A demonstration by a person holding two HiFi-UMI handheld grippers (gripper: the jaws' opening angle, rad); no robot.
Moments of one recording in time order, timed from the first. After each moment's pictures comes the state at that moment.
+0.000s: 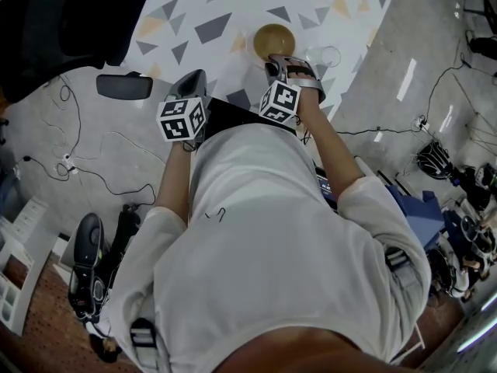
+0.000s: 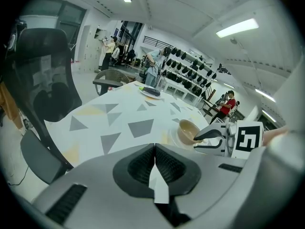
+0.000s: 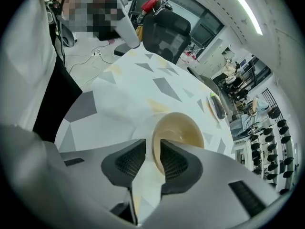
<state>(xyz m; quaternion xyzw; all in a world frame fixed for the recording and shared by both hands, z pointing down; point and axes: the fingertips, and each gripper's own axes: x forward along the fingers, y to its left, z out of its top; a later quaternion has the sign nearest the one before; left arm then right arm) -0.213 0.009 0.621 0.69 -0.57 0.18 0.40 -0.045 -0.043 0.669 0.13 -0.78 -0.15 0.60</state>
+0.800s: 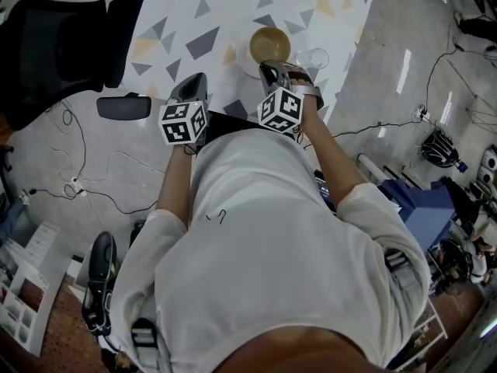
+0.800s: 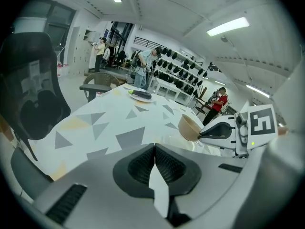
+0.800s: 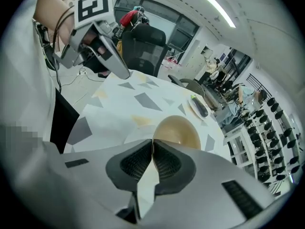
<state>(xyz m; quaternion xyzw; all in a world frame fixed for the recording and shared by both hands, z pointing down) -0.196 -0.026 0.610 0.73 -0.54 0.18 0.37 -0.050 -0.060 0.616 0.21 -0.82 -0.10 0.53</state>
